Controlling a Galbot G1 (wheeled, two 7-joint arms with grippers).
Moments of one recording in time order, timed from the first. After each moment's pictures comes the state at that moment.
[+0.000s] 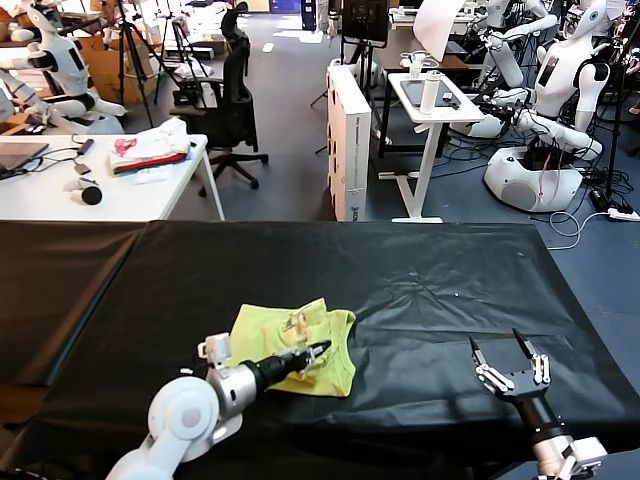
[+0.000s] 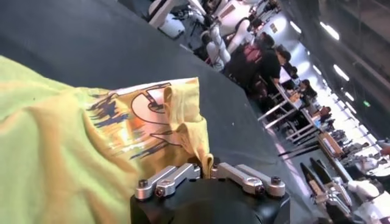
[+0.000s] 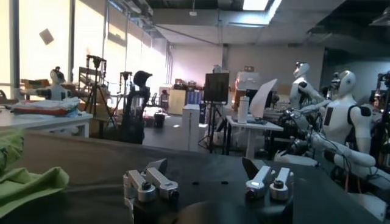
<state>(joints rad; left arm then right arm) 1.21 -1.14 -0.24 -2.02 -1.22 0.72 -0.13 -1.74 1.14 0.76 1.99 0.39 0.23 -0.14</state>
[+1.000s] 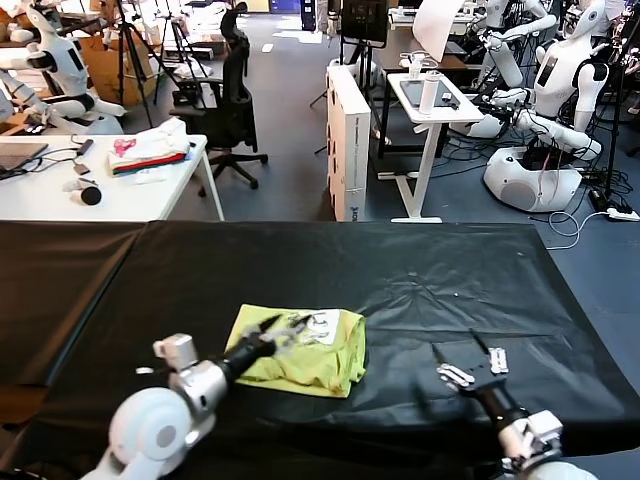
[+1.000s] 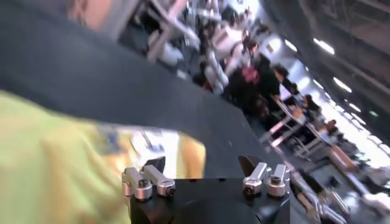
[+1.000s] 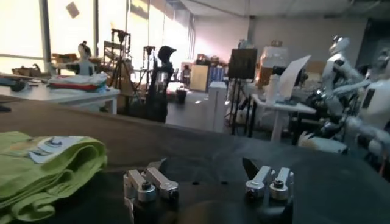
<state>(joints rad) 1.34 -1.10 -0.47 -2.14 -0.89 0.54 0.01 -1.58 0.97 0.42 2.07 0.44 -0.06 -0.04</state>
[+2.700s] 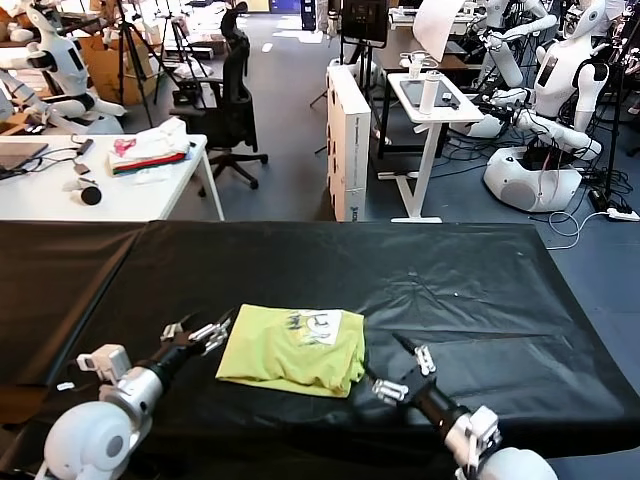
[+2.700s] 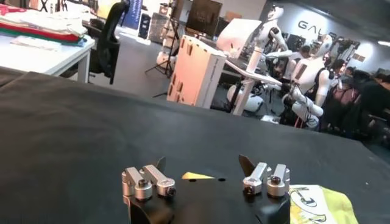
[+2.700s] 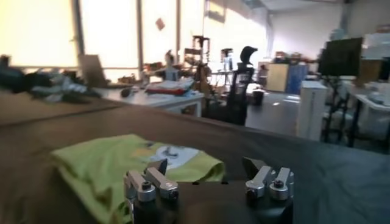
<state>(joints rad) 1.46 -1.09 -0.65 -2.12 -0.79 0.51 0.01 -1.51 0.83 0.23 2.08 0.24 0.04 -0.15</state>
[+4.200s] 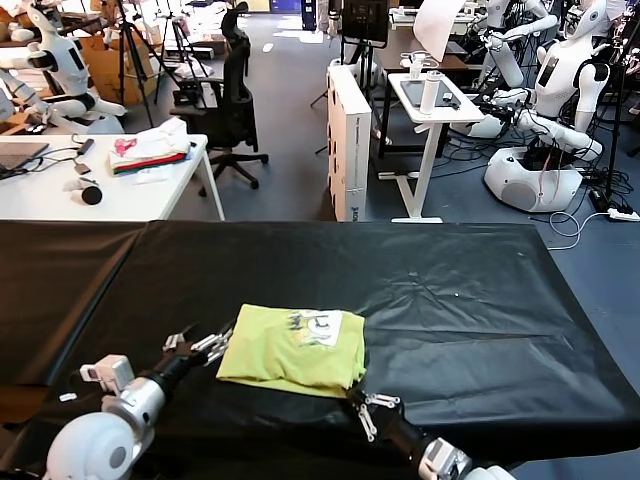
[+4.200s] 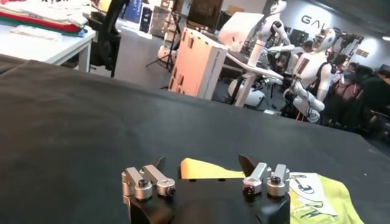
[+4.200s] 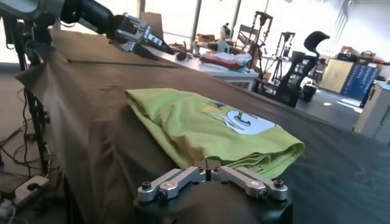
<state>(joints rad) 1.50 -1.11 -0.65 -2.13 -0.77 0.50 0.02 -1.48 0.84 0.12 2.03 0.19 0.03 -0.13</state>
